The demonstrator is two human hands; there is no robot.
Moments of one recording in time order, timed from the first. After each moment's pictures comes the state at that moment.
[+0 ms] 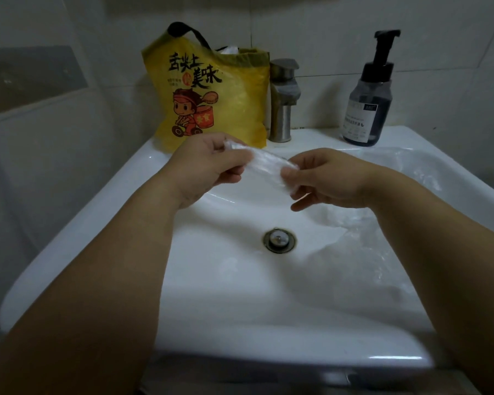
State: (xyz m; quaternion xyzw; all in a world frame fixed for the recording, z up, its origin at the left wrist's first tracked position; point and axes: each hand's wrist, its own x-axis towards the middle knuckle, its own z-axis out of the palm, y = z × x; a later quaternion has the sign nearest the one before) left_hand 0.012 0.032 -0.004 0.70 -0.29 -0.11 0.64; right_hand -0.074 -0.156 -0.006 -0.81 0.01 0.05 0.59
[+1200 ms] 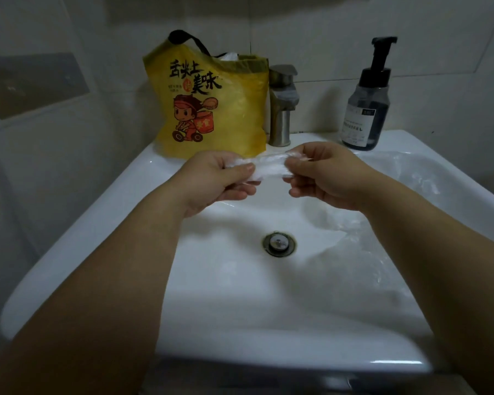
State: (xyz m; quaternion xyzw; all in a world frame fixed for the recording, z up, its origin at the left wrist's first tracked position) left_hand 0.006 0.028 -0.008 0.72 -0.25 -0.20 0.62; right_hand -0.068 -0.150 -0.006 -0.70 0.04 -0.06 0.71
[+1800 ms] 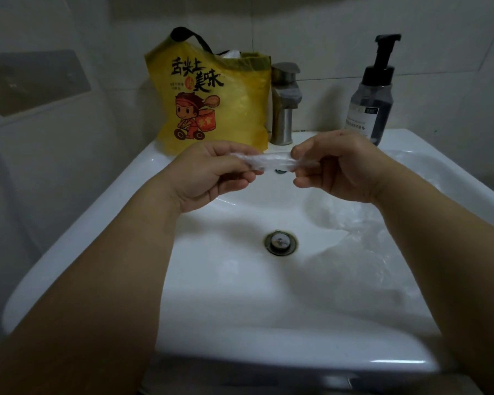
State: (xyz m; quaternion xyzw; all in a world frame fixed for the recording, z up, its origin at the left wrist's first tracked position) left_hand 0.000 0.035 0.005 0.64 -0.25 -0.24 0.68; right_hand -0.076 -0.158 0.007 -0.63 -0.03 -0.03 0.77
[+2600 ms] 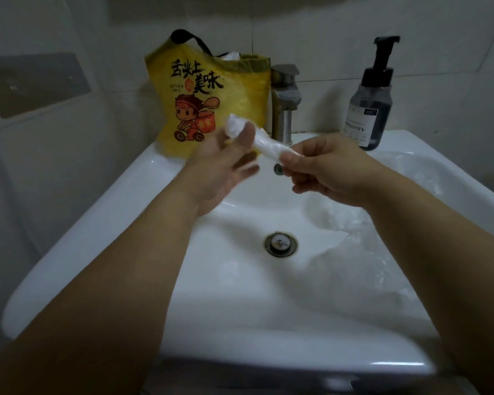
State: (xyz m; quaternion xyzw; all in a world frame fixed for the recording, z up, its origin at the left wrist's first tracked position) left_hand 0.001 0.017 -0.002 0.59 -0.26 -0.19 0.74; right_hand -0.076 -0.146 0.004 -0.75 0.02 -0.08 0.65
